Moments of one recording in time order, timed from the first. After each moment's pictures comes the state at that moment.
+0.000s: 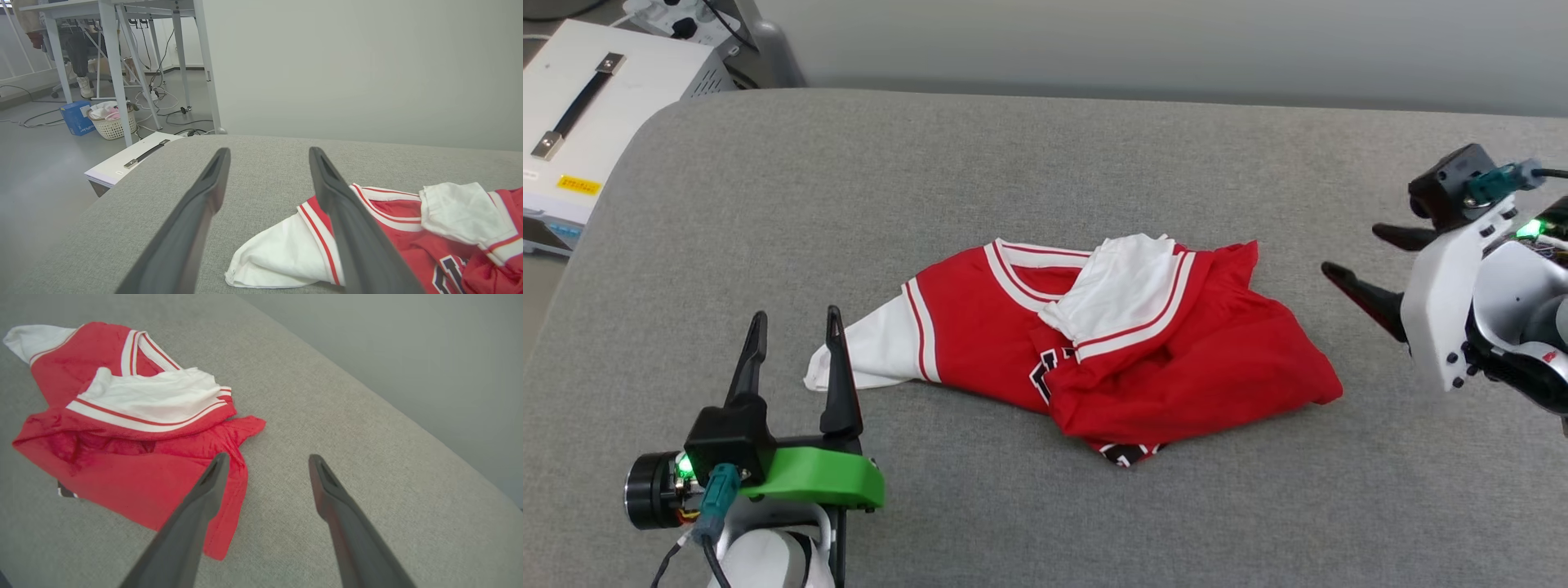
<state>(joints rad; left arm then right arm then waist) -0.09 0.25 -0.22 0.00 -0.29 0.23 -0.26 -0.68 -0.73 0.70 0.11 0.76 0.13 0.47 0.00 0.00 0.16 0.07</state>
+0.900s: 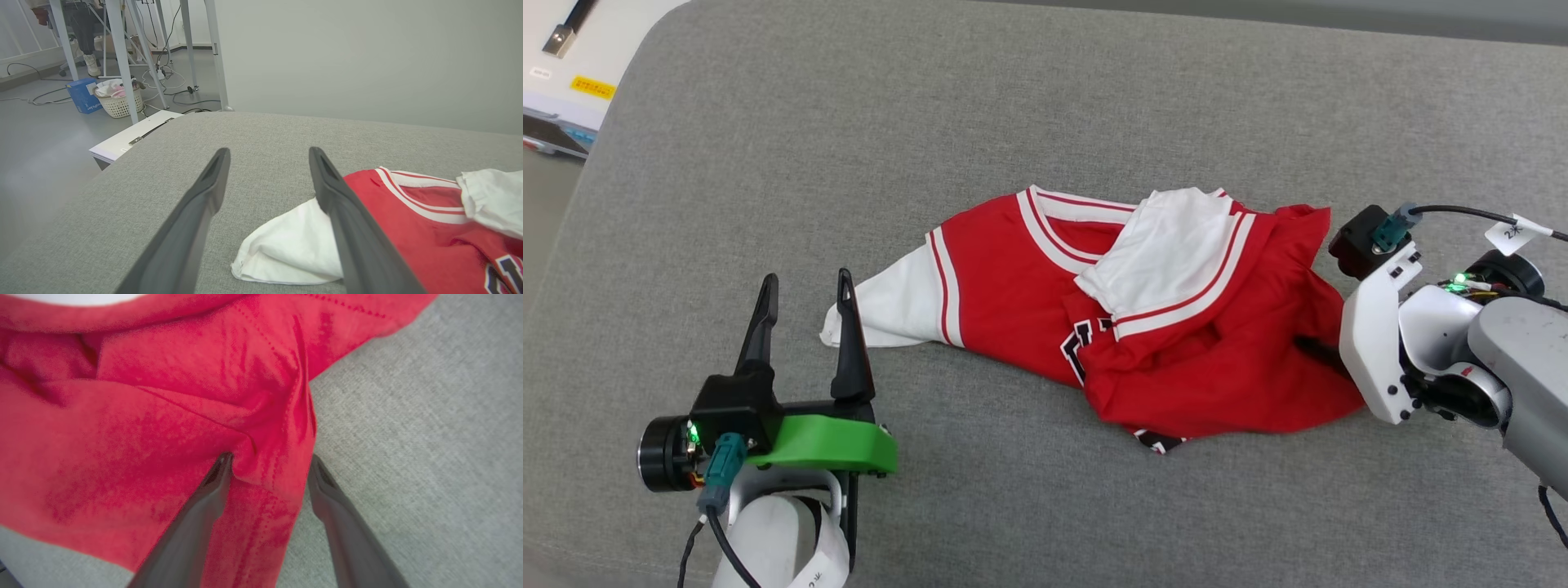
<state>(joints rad) -0.15 0.07 -0.04 0.04 -0.13 0.04 -0.26 -0.85 -0.65 1.10 0.41 0.93 0.13 0.54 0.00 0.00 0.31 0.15</state>
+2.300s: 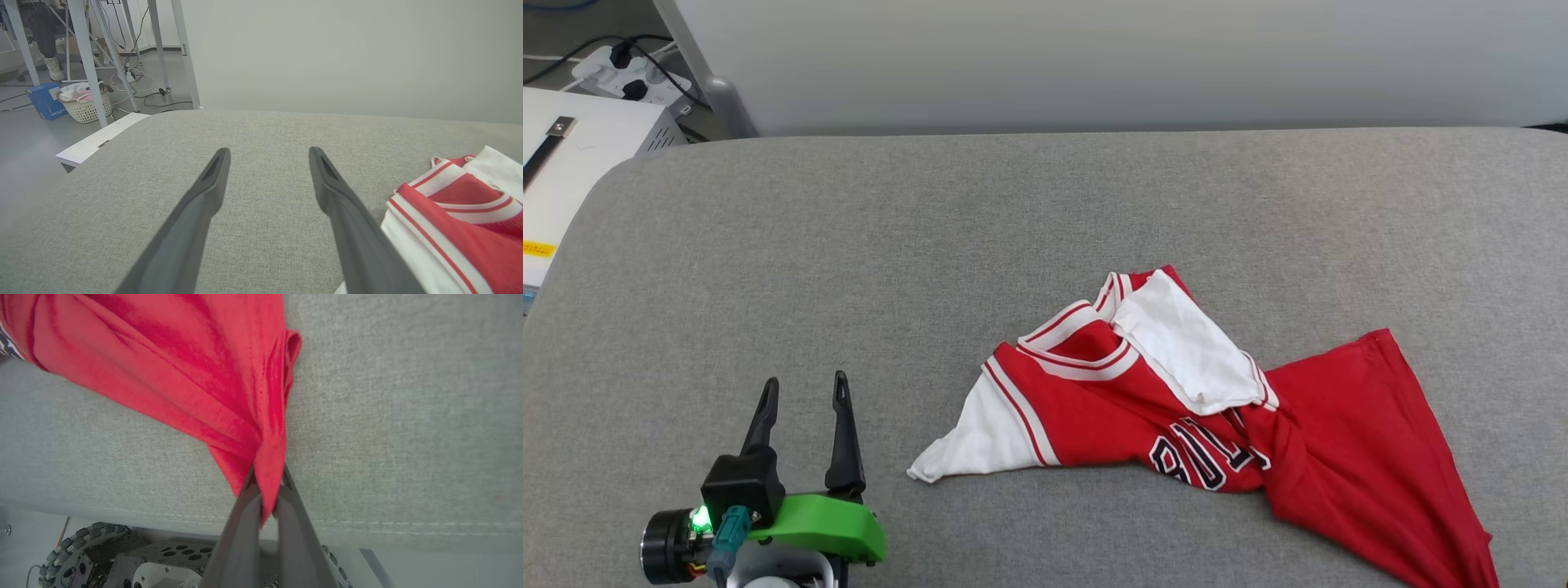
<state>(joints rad) 0.00 0.05 0.02 0.11 -0.09 0.00 -0.26 0.24 -0.66 0.26 0.21 0.98 0.13 0.17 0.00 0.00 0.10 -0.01</state>
